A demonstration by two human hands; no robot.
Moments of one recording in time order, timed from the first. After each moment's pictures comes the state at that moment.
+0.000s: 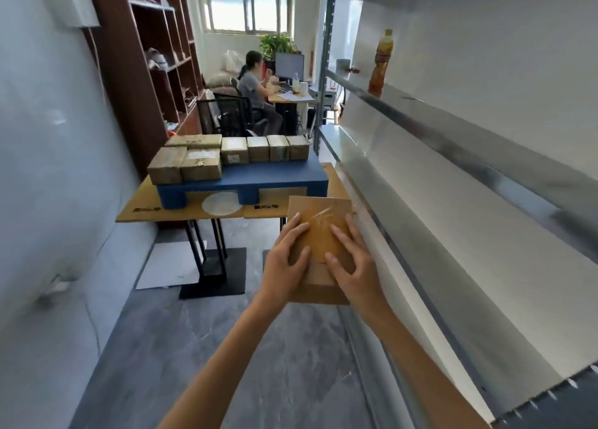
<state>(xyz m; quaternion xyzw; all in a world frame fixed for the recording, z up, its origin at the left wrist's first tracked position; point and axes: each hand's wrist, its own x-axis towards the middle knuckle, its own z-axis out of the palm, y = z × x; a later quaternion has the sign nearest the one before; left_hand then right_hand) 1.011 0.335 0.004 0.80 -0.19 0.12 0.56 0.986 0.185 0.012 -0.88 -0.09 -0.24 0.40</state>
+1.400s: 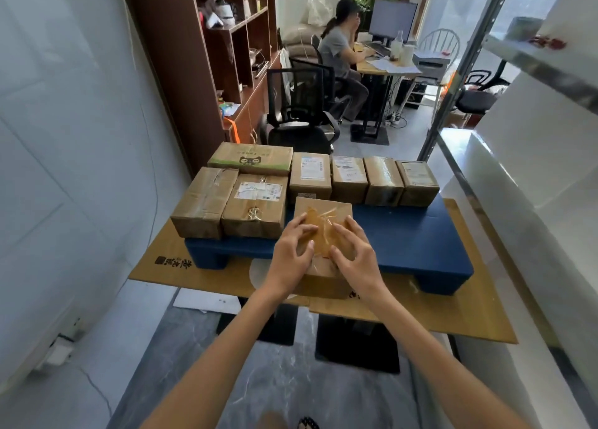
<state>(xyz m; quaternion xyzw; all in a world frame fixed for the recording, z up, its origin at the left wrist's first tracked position) 1.602 0.537 -0.072 0.85 -0.04 0.13 0.50 1.622 0.385 -0.072 -0.84 -0.13 -0.04 0.53</state>
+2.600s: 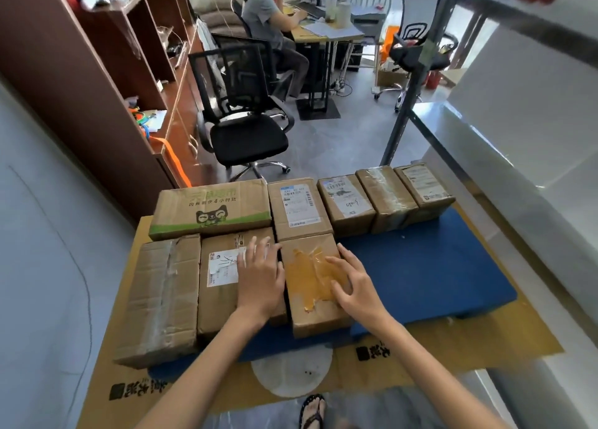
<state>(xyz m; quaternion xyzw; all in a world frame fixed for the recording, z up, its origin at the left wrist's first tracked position) 1.832 0.653 -0.142 0.97 -0.05 0.06 0.21 1.803 0.447 -0.157 -0.88 -0.06 -0.01 0.47</state>
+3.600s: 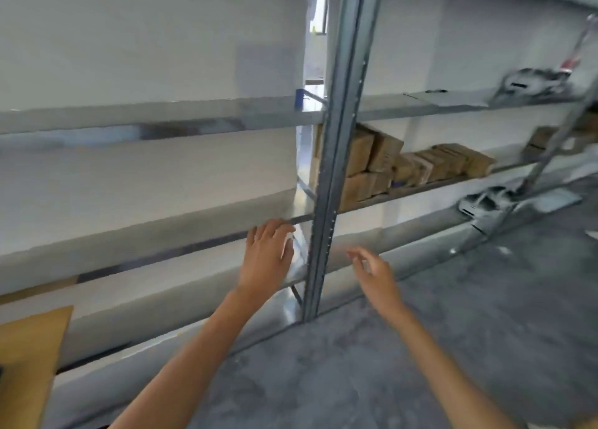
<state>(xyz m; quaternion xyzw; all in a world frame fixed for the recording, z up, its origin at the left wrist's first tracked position) 1.270 0.315 -0.012 0.41 -0.84 -0.04 0.36 1.063 0.406 -0.031 -0.53 0.69 -0.46 0.17</state>
